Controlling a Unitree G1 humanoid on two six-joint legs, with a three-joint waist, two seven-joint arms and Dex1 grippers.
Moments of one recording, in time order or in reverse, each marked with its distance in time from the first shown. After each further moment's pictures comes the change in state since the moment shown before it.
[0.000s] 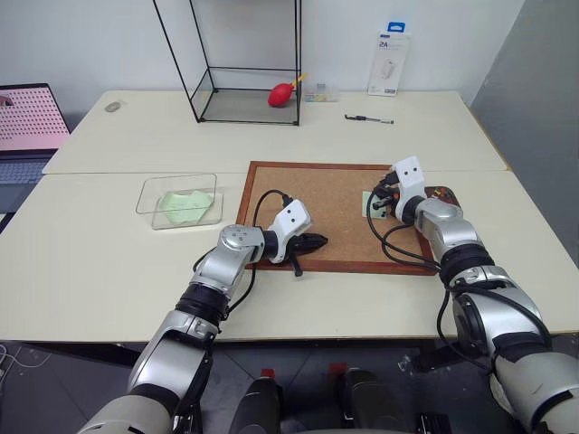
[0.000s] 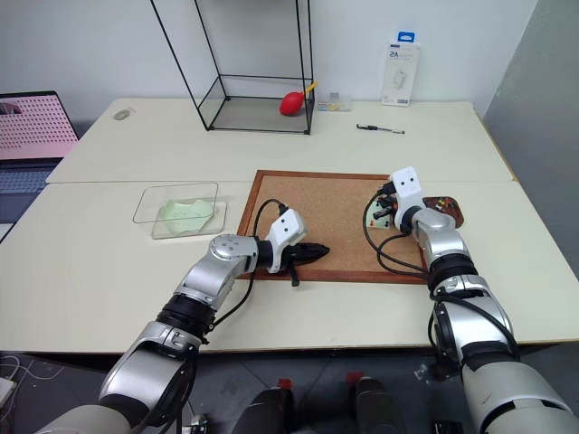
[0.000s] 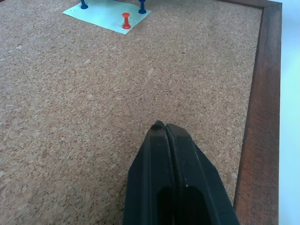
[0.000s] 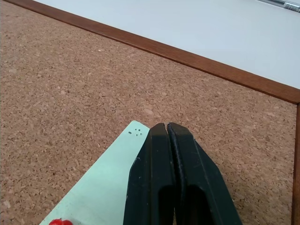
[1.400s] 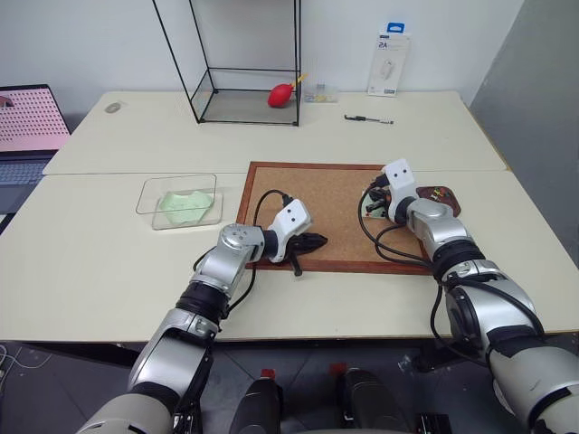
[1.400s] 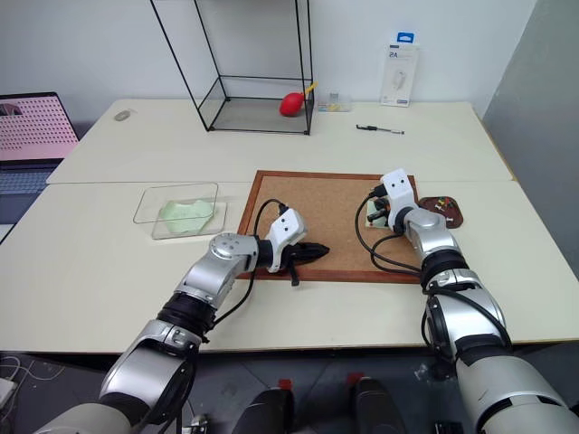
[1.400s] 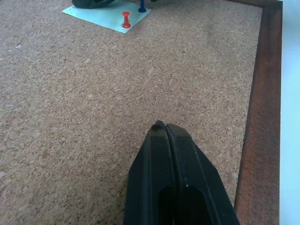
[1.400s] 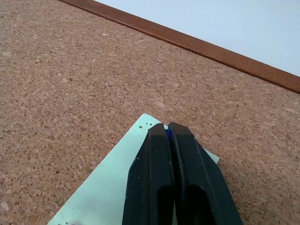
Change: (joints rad) left arm -0.023 0.000 -0.003 0.037 0.003 0.010 -0.002; right arm -0.053 0.033 0.000 0.104 -0.076 -0.010 -0.039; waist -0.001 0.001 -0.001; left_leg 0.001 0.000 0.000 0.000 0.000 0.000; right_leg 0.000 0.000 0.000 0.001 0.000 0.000
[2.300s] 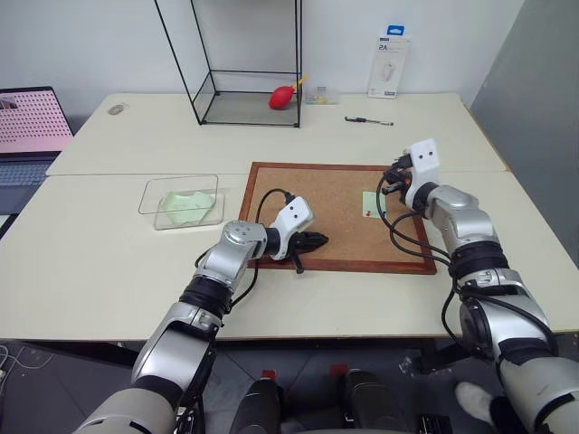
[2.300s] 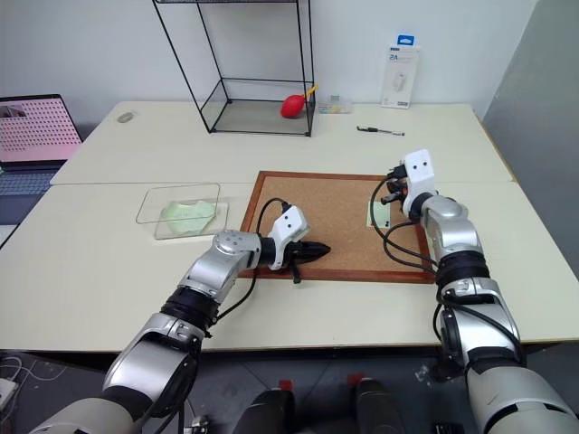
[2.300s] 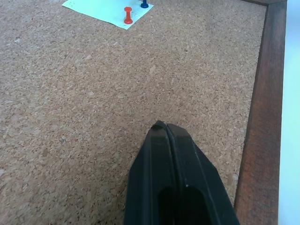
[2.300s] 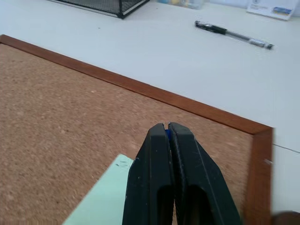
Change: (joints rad) left arm -0.030 -0.012 -0.011 0.037 0.001 0.024 0.005; right arm 0.168 -0.127 -0.056 -0.486 0.086 0.214 0.032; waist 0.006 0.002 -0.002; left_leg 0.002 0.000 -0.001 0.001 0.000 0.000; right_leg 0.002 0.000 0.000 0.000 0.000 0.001
